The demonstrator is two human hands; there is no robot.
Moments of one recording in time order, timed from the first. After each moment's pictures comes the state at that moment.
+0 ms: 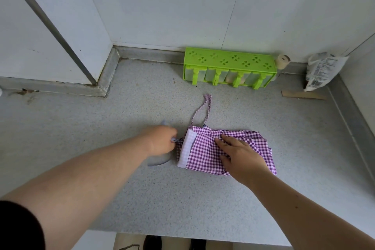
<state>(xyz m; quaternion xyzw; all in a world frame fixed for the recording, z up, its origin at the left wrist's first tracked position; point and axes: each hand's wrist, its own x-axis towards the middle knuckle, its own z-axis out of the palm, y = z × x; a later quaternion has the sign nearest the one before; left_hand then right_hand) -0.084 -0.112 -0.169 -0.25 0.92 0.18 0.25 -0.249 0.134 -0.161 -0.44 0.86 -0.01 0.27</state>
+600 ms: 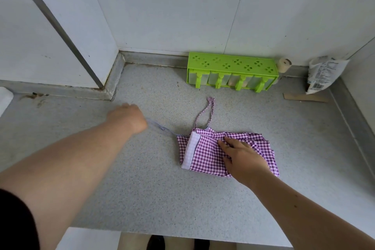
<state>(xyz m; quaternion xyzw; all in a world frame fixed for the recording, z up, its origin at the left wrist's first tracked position) -0.061 -0.192 -0.125 -0.49 0.83 0.08 0.27 -0.243 0.127 -0.151 -0.44 0.86 0.01 0.27</state>
